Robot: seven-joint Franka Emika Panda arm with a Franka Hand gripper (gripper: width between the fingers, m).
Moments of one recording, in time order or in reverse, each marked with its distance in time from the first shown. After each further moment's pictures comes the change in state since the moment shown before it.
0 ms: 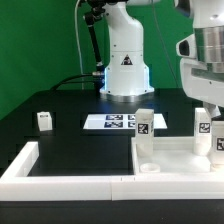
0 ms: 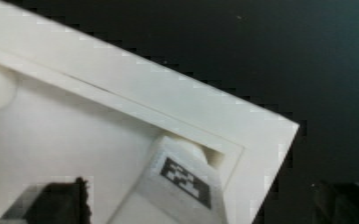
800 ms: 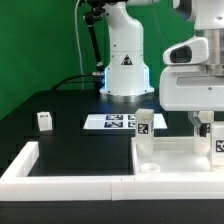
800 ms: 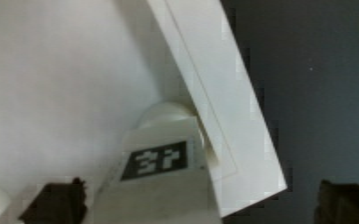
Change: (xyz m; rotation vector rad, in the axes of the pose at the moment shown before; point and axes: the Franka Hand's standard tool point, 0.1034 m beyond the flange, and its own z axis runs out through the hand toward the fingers) arm 0.008 0.003 0.004 -0.036 0.048 -0.823
